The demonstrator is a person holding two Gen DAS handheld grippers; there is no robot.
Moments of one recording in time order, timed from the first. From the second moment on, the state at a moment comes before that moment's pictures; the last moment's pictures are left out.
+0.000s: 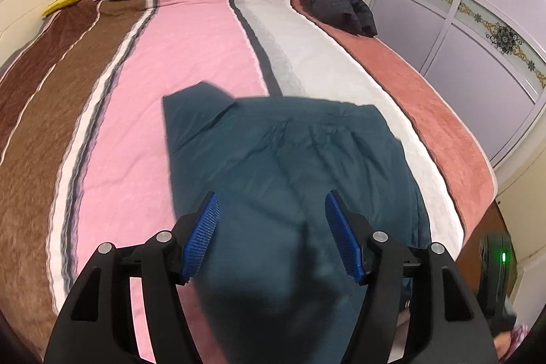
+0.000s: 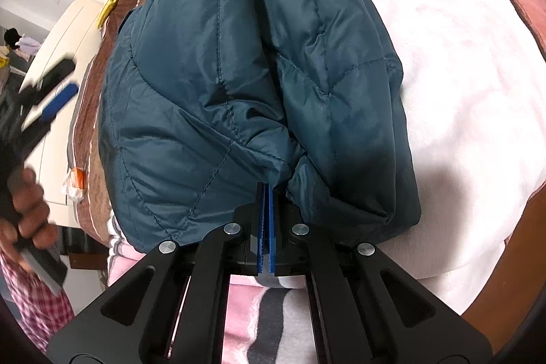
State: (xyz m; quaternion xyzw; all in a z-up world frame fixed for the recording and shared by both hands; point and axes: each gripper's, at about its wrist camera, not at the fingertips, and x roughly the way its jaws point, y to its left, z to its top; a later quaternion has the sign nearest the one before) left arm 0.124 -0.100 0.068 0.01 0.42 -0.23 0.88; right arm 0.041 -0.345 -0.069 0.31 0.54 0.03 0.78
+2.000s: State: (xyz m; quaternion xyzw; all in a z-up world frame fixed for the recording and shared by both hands) left arm 0.083 -0.009 -0.014 -0.16 0.53 -0.25 0.79; right arm -0.030 -0.437 -0.042 0.38 0.44 -0.04 0.81
